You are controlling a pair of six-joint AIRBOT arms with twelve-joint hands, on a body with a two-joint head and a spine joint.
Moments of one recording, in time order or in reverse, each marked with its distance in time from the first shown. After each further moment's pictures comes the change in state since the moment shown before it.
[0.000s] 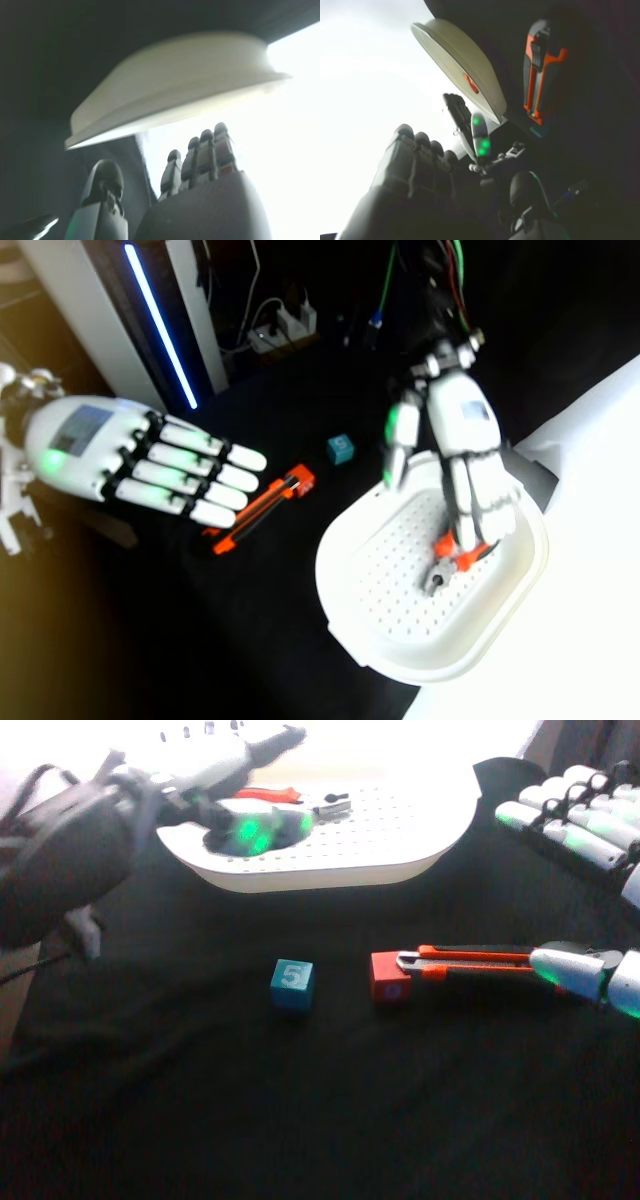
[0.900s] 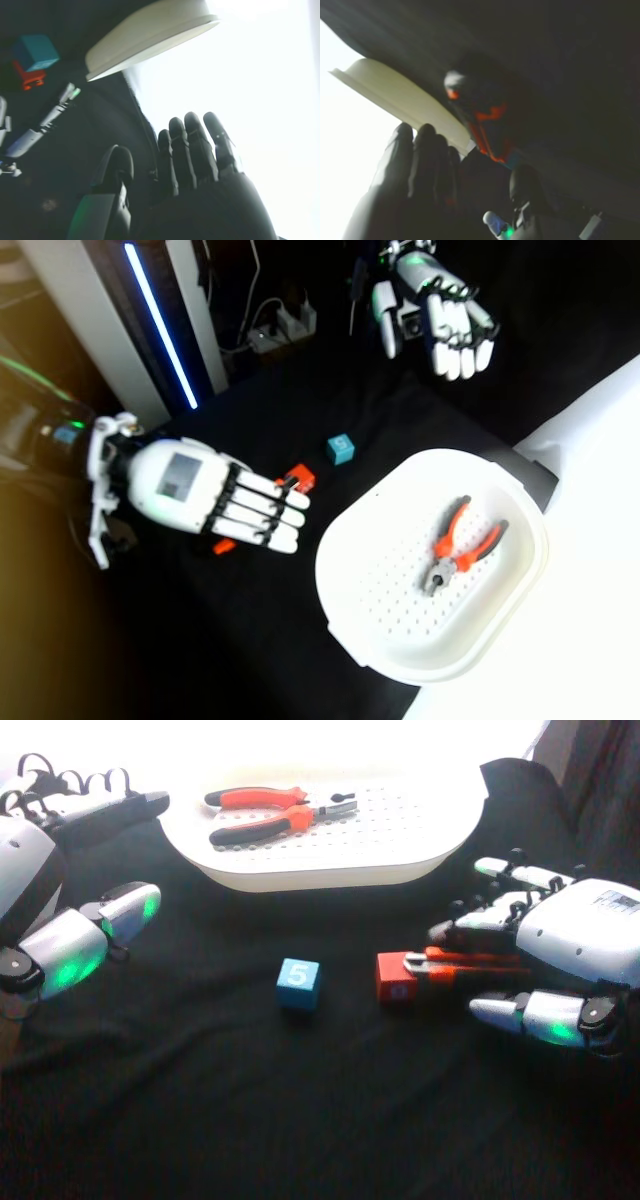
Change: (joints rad) left arm 0.519 0.317 -0.426 0.111 -0.835 -0.190; right arm 0.096 -0.212 0.182 0.016 -0.300 0.013
